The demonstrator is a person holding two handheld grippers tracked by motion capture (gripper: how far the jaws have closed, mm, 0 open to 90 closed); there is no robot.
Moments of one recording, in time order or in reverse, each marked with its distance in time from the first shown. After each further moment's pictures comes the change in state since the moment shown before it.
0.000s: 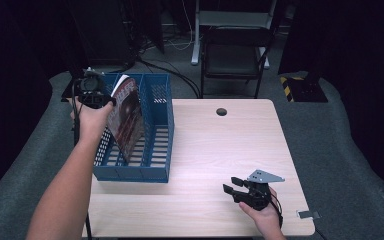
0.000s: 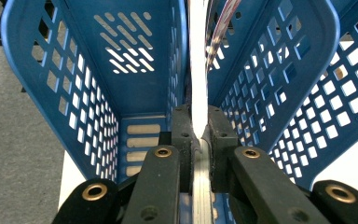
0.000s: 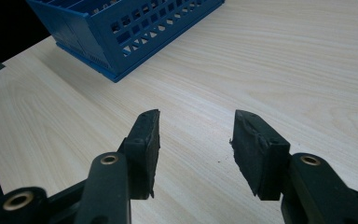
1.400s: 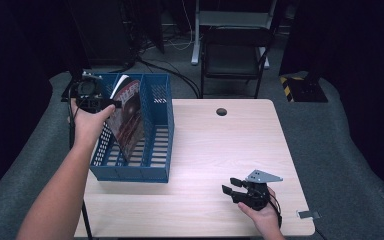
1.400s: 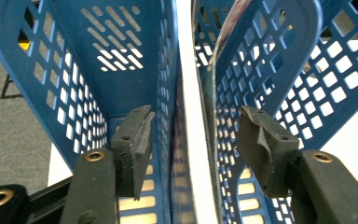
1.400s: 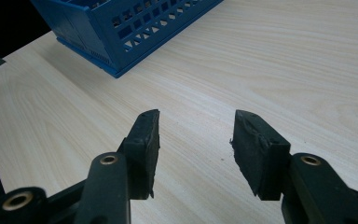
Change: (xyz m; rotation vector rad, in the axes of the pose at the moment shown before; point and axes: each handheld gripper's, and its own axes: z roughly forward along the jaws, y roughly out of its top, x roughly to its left) left arm 0.006 -0.011 -0.004 -0.029 -0.073 0.012; right arm 0.000 -0.001 0.003 0.021 0.005 -0.002
